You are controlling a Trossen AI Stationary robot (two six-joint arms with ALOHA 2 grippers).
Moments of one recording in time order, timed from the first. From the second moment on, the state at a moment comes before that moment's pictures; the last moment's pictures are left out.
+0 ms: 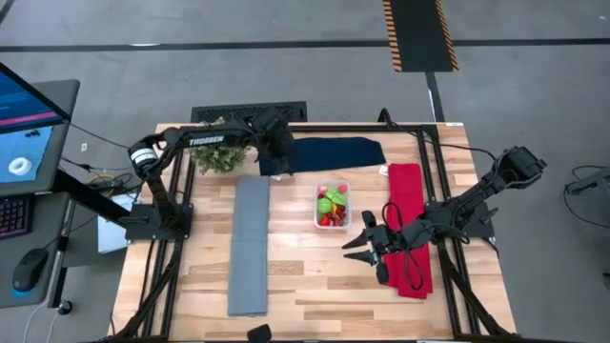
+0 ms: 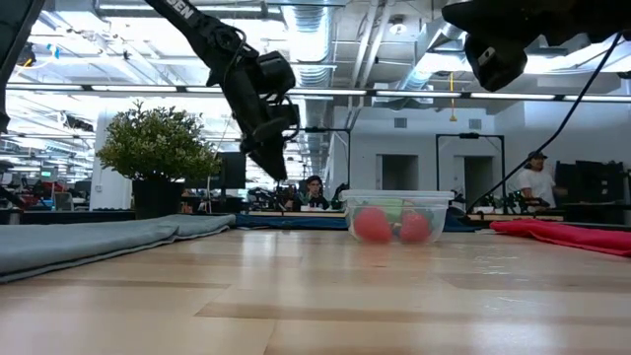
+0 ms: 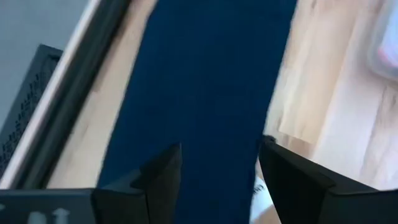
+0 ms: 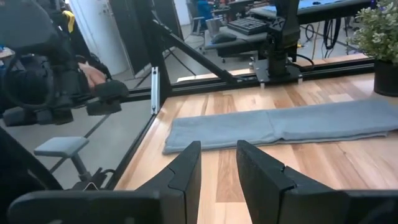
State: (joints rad) left arm 0.56 1.77 1.26 -0.50 0.06 0.18; right arm 0.55 1.30 0.43 0.71 0.34 0.20
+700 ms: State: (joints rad) left arm 0.48 1.92 1.26 -0.51 -0.01 0.29; right arm 0.55 1.30 0.43 0.71 0.37 0.21
